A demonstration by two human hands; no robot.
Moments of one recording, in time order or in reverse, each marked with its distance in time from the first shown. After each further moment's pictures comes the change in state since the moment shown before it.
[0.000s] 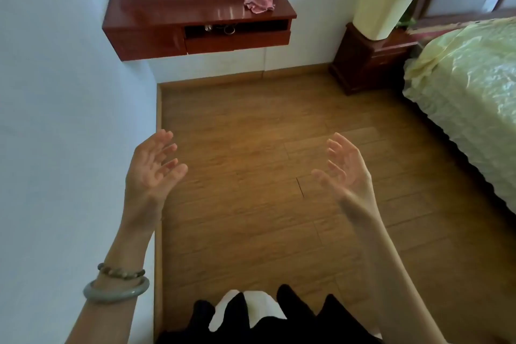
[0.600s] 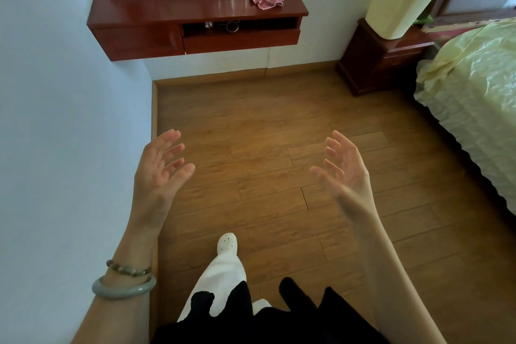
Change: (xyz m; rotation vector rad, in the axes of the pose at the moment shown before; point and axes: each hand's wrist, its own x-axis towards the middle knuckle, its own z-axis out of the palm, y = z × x) left_hand 0.128 -0.047 0.023 -0.016 -0.025 -0.086; right_hand 0.135 0.030 0.043 0.015 -0.012 0.075
